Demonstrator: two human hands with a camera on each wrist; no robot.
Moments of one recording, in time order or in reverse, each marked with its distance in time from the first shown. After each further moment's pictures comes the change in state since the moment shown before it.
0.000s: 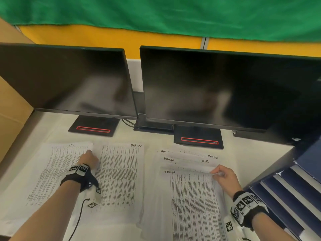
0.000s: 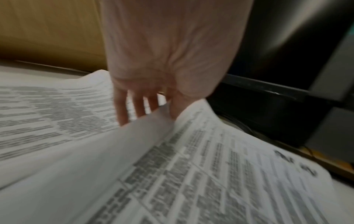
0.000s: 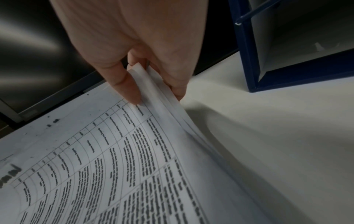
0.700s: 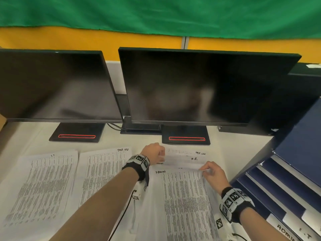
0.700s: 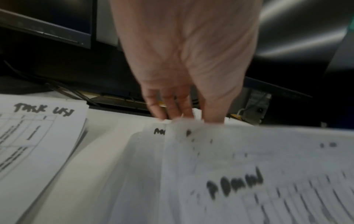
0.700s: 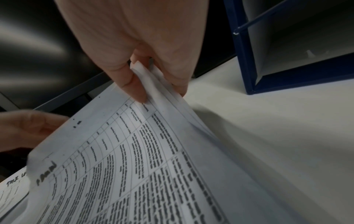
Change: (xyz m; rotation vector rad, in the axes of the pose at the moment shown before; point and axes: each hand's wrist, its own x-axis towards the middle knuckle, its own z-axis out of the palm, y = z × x) left_hand -0.108 0.209 0.081 0.279 -0.197 1.002; right_hand -0.010 0.000 0.003 -0.007 0.056 -0.013
